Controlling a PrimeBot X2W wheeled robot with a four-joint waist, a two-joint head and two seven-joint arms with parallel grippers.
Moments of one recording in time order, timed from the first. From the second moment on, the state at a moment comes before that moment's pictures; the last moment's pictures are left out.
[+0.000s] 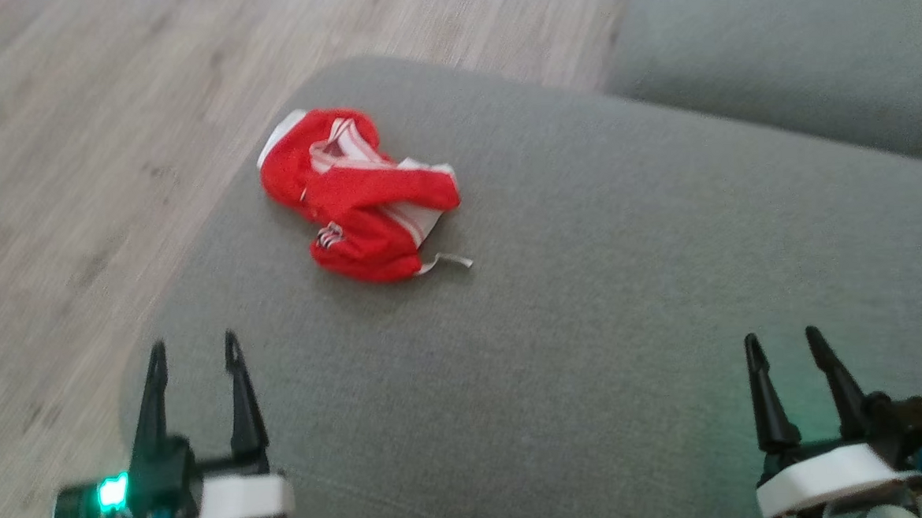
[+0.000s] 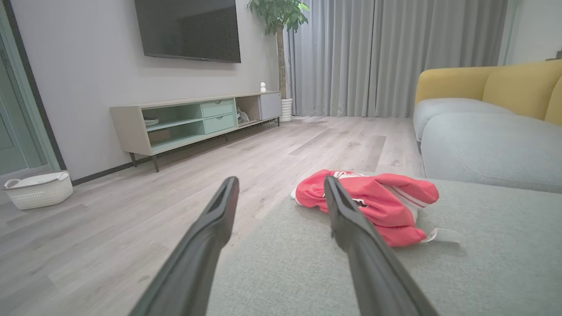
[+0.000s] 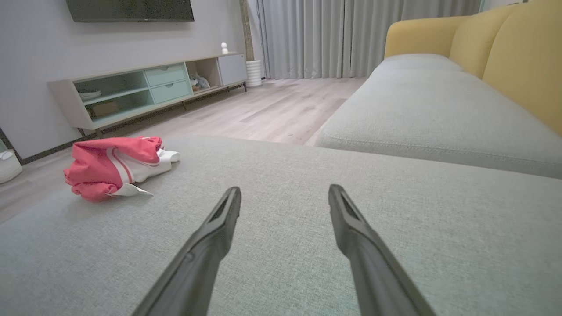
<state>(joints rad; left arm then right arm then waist) 0.02 0.09 -0.13 0.16 -0.10 0.18 -0.26 0.08 -0.07 0.01 0.25 0.14 0.13 -0.25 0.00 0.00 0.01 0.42</state>
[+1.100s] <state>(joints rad) -1.03 0.11 -0.13 1.12 -0.16 -0.01 -0.11 -0.26 -0.37 0.11 0.18 0.15 0.13 -0.27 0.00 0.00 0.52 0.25</state>
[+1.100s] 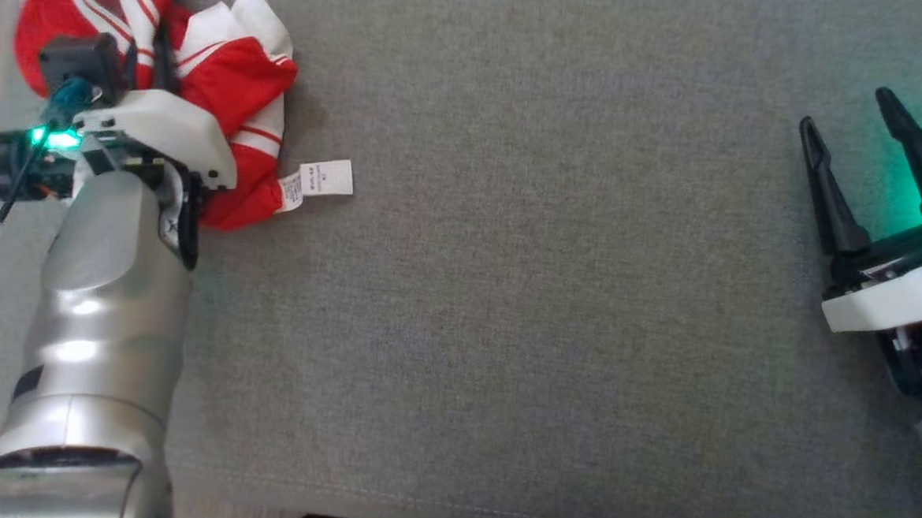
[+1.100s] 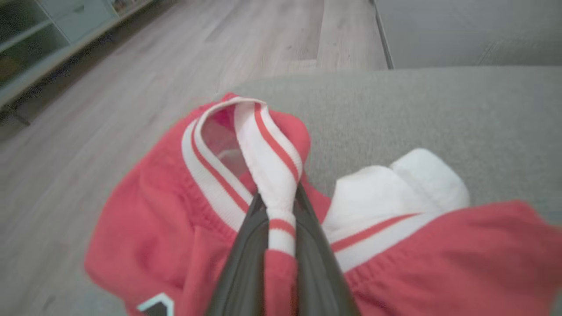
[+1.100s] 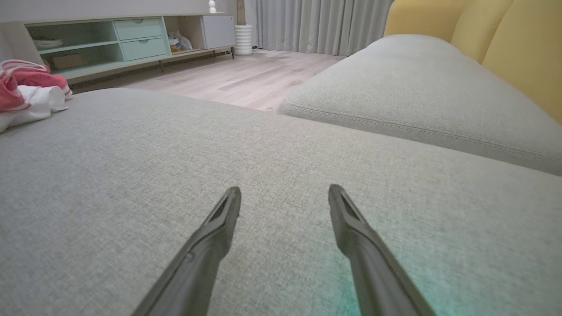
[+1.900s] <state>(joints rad) -1.10 0.08 -0.39 0.86 -0.09 -0.12 -0.20 -0.05 -0.16 0.12 0.18 0.15 0.13 -0.26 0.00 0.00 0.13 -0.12</state>
